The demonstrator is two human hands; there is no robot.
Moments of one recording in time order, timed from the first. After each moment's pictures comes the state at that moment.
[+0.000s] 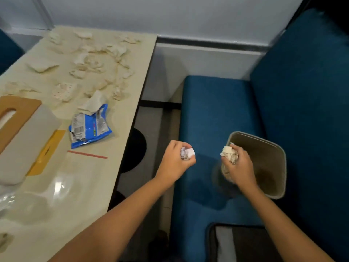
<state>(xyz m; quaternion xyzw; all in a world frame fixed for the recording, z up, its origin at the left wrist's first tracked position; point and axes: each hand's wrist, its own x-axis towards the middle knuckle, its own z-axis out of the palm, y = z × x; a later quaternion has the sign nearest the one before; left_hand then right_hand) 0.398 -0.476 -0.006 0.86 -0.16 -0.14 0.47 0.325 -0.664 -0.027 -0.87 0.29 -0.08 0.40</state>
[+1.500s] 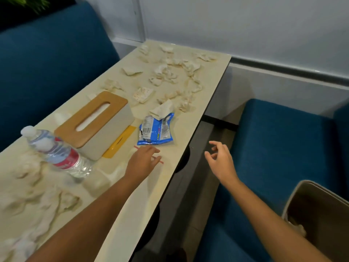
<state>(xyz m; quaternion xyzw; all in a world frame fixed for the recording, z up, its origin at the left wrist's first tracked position) 0.458 -0.277 -0.015 0.98 -0.03 -0.03 0.18 0.458 -0.516 -0.013 -0.90 0.05 0.00 0.44</state>
